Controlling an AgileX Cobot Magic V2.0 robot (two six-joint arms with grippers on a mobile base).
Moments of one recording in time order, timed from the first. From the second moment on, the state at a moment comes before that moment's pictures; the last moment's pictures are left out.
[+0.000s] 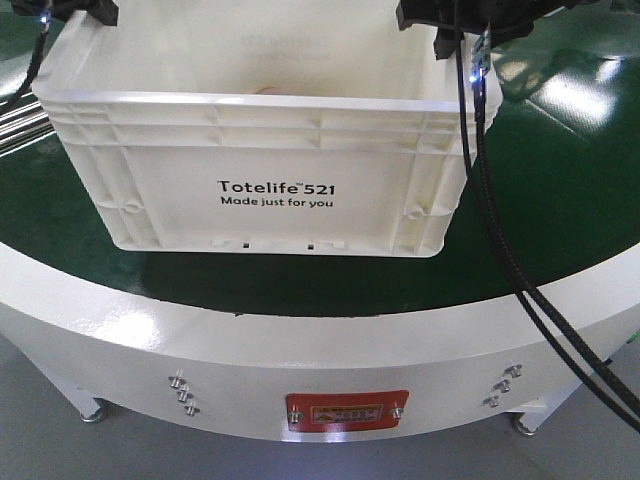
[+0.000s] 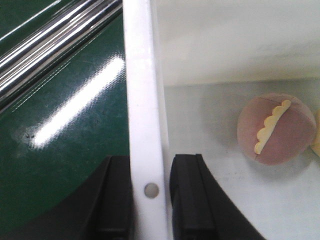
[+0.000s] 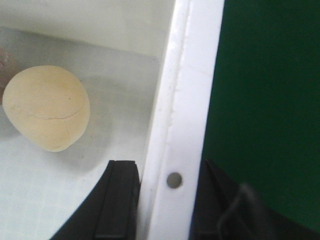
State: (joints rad) left arm -0.17 1.85 -2.04 0.01 1.12 -0.14; right arm 0.32 1.94 -2.13 -0.17 1.25 0.19
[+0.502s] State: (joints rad) left arm -0.17 1.79 -2.06 -0.03 1.15 -0.14; right arm 0.32 1.82 -2.13 -0.19 1.23 0.19
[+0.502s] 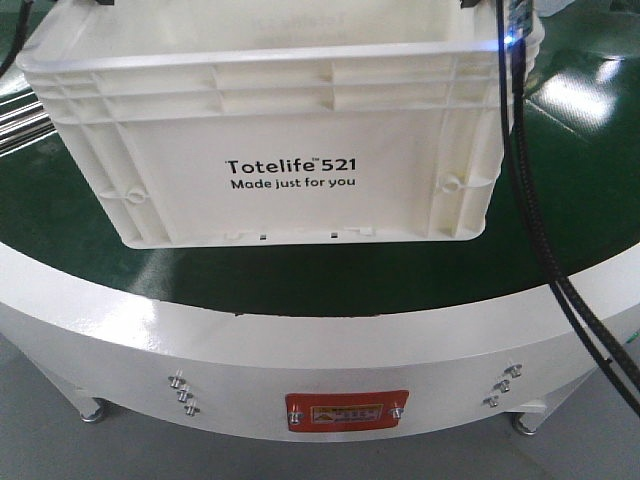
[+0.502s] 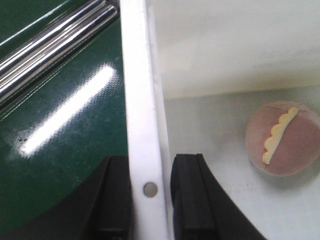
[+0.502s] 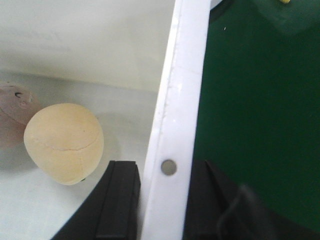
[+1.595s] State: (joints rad) left arm -0.18 1.72 -2.06 0.00 1.09 -0.15; right arm 0.33 1.78 -2.13 -0.23 1.20 0.19
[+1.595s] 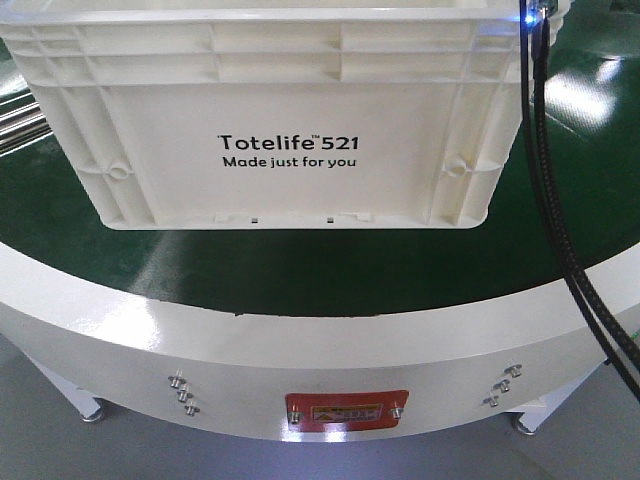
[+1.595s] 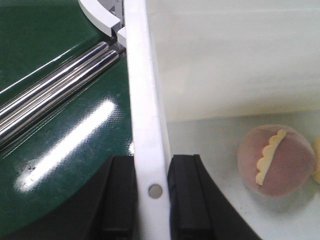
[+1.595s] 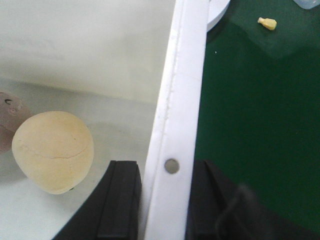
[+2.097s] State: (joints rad) left arm -0.18 1.72 -2.06 0.01 1.09 -0.15; right arm 0.33 1.78 -2.13 -0.23 1.19 0.19
